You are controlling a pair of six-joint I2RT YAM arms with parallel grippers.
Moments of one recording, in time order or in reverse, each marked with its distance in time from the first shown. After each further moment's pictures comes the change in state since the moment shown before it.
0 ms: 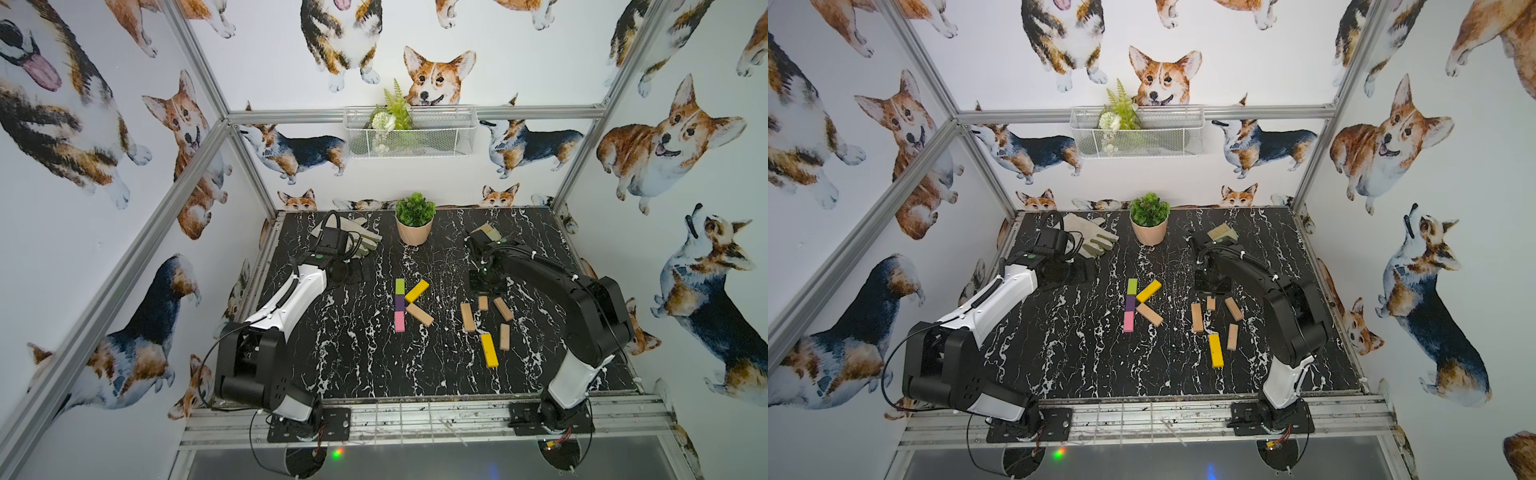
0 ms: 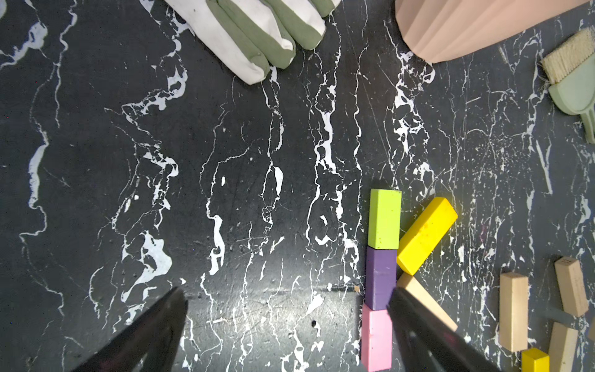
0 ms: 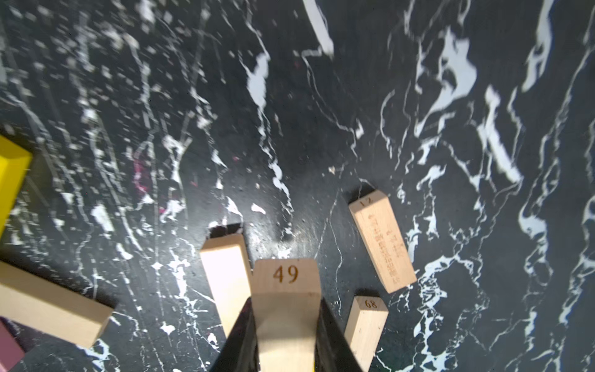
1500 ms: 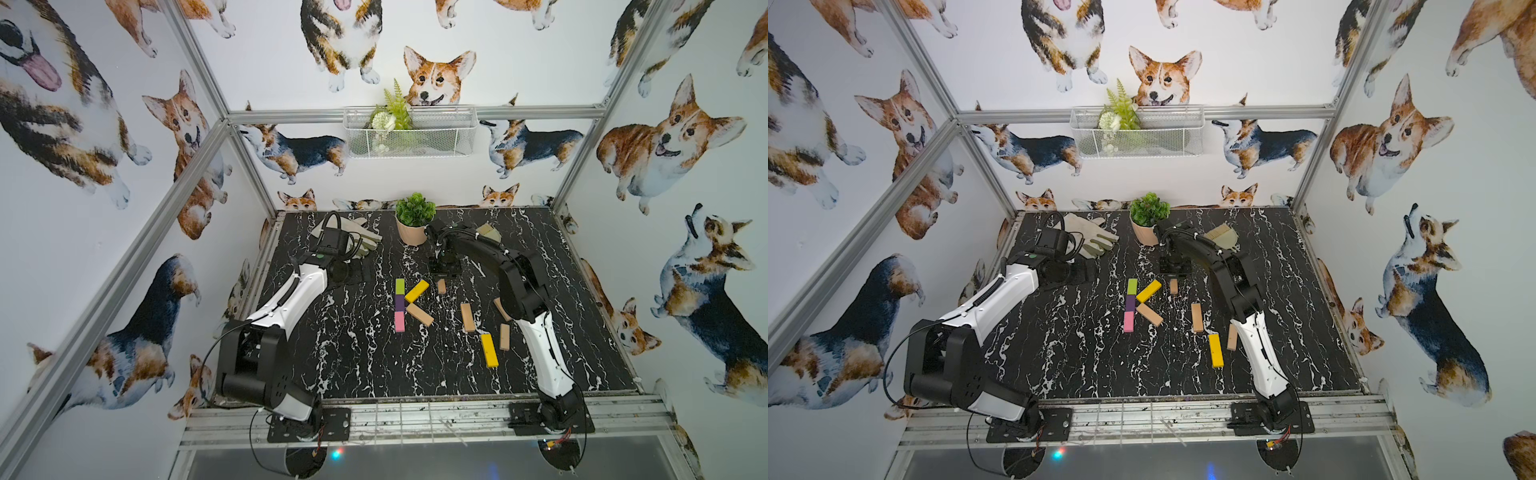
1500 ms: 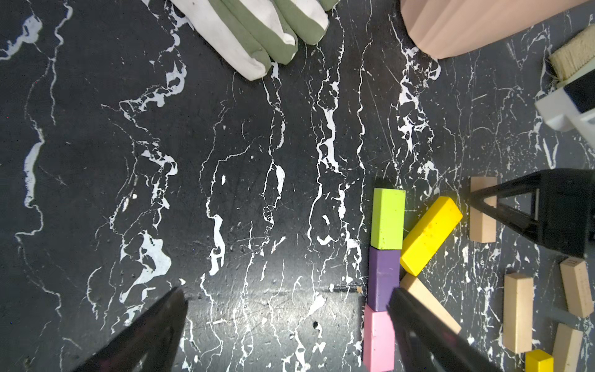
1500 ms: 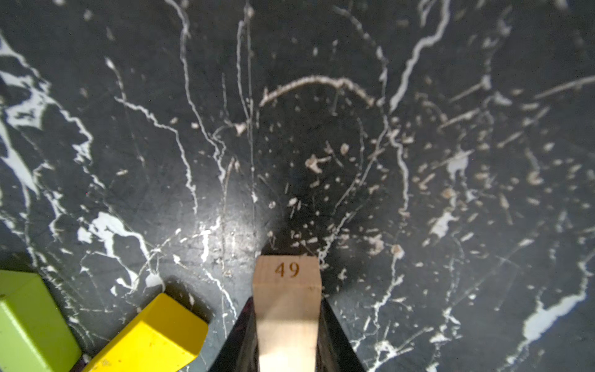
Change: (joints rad) left arm 0.000 0.011 0.000 0.000 -0.001 0.000; right arm 0.070 0.581 0.590 -0.043 -0.148 -0.051
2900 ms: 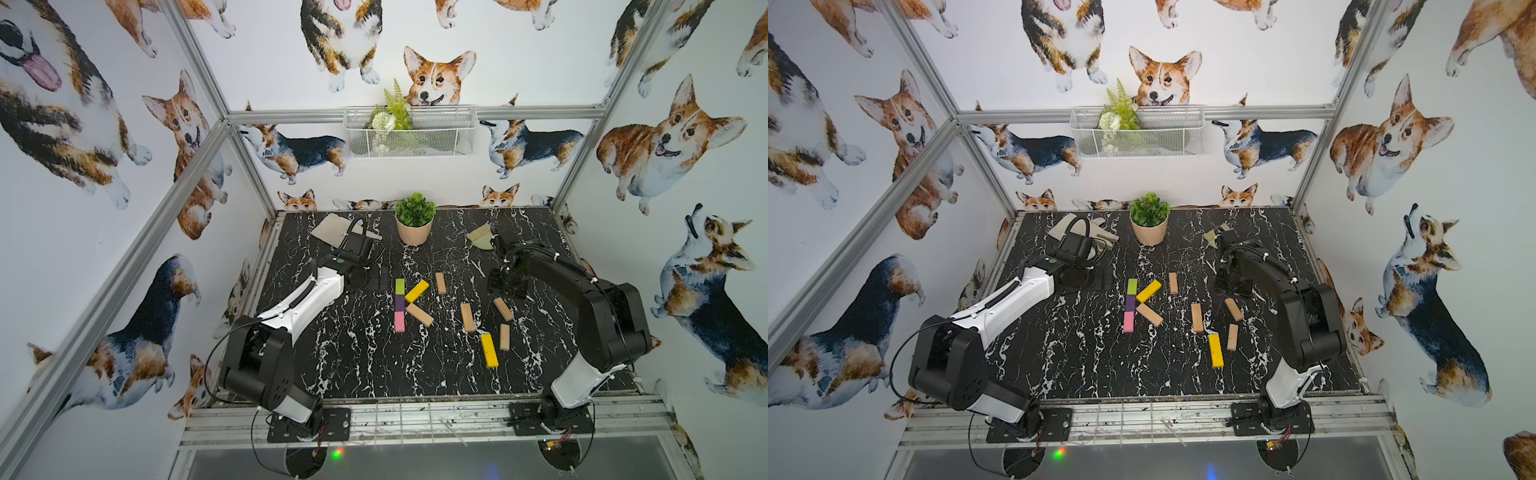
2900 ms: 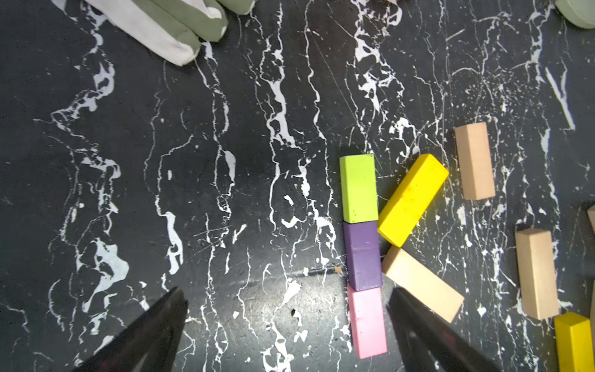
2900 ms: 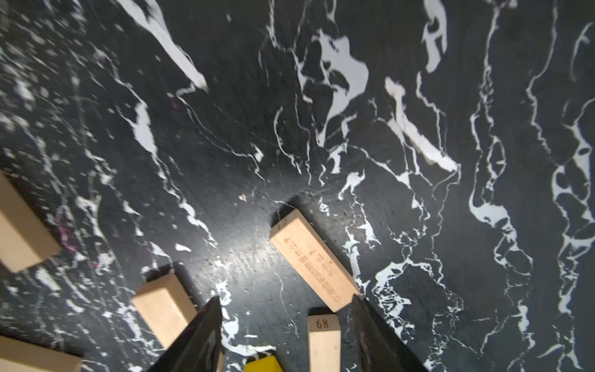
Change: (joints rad) left arm -0.191 0.016 0.000 0.000 -0.085 0.017; right arm -0.272 -0.675 -0.788 0.126 0.120 0.050
